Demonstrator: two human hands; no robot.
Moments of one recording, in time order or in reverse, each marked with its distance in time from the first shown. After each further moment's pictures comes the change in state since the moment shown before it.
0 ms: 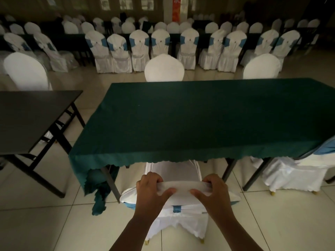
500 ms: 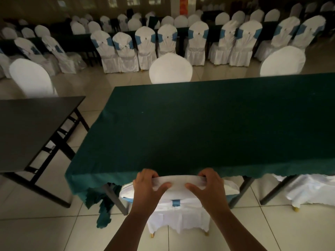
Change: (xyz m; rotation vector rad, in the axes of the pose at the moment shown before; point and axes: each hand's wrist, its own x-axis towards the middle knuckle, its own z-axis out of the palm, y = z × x) left_hand 0.143 -0.027 0.018 0.015 0.032 -0.026; right_hand 0.158 0.002 0.059 -0.034 -0.029 -0.038
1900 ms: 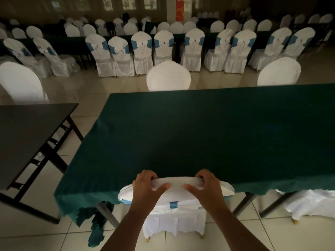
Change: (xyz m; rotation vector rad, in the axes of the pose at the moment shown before) left_hand 0.088 -0.020 0.007 -0.001 -0.032 0.018; right_hand 0.080 -0.020 0.018 -0.028 -0.050 0.035
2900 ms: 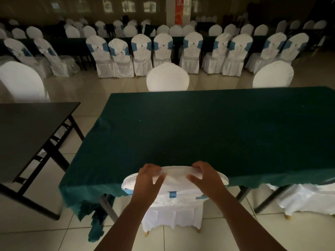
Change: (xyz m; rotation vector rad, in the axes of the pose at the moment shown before) left_hand -0.026 0.021 -0.021 -0.089 0.013 0.051; right_hand -0.016 -0.031 -0.034 -0.109 -0.179 0.023
